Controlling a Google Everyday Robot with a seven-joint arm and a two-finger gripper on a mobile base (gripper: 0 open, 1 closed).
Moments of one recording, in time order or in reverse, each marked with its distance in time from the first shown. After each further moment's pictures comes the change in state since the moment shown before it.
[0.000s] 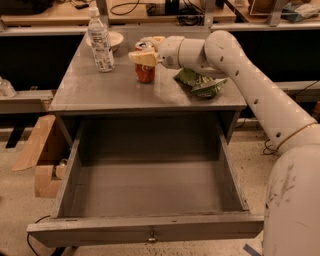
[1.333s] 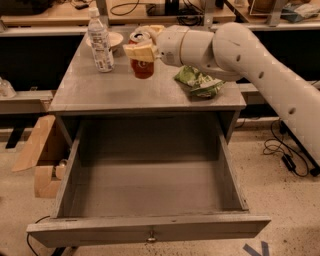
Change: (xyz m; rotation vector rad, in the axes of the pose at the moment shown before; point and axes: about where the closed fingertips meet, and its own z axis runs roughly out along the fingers) arm -0.075 0.057 -0.043 0.058 -0.047 -0.097
